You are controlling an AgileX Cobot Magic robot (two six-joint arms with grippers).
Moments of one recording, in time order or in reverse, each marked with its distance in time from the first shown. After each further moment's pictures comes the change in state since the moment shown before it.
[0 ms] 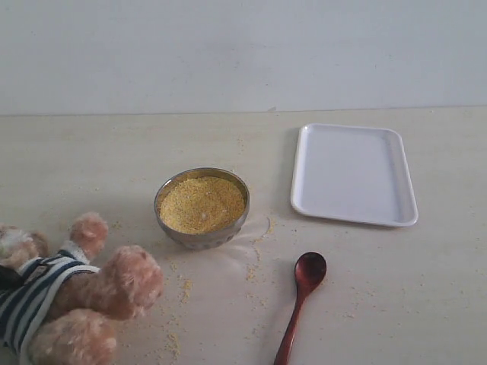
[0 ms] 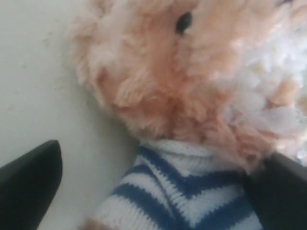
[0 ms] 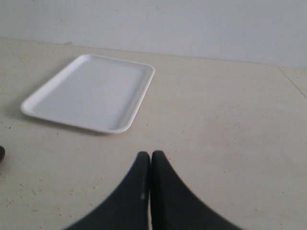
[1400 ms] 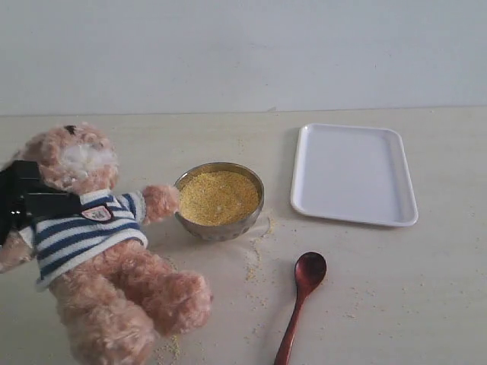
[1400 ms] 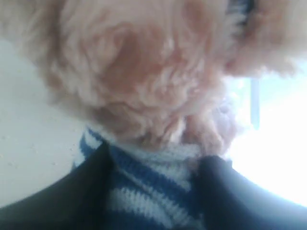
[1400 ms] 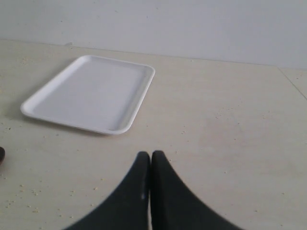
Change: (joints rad) left arm 0.110 0.162 -0.283 -0.496 0.579 0.975; right arm 0.000 0.000 0.000 0.000 -0.004 0.000
